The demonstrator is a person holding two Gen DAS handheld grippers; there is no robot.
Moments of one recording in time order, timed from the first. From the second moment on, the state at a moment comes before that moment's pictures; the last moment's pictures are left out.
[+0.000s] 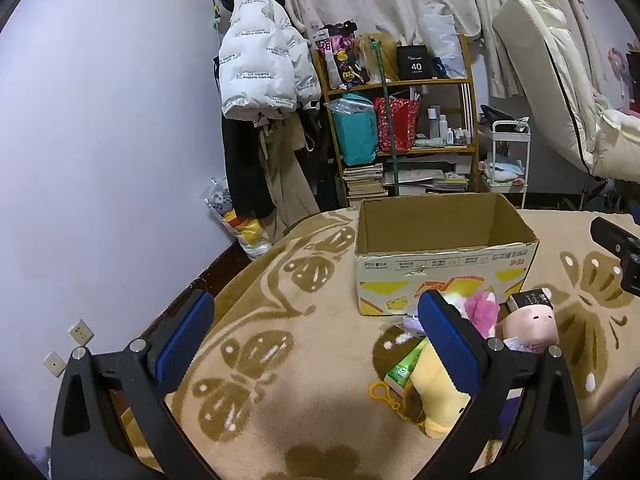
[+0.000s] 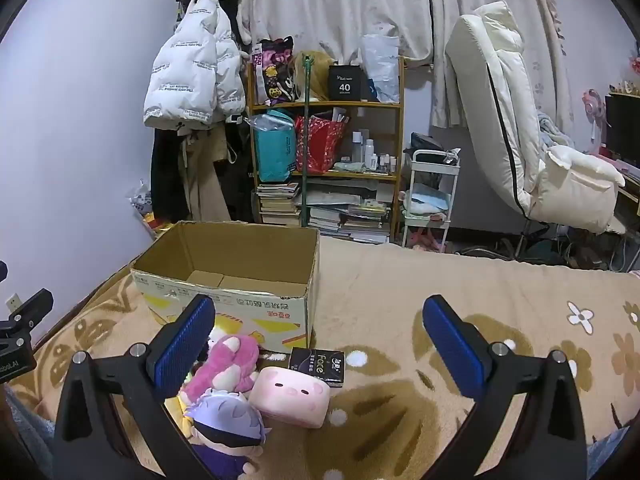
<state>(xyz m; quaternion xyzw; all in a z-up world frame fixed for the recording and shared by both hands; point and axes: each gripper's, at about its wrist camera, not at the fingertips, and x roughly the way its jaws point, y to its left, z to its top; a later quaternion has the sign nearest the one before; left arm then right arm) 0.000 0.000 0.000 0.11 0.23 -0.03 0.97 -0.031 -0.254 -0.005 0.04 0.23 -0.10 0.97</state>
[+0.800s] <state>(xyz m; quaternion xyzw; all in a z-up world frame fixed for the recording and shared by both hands) 0.000 -0.005 -0.006 0.11 0.24 -0.03 0.97 -0.030 -0.254 -0.008 0.04 0.22 -0.09 0.97</state>
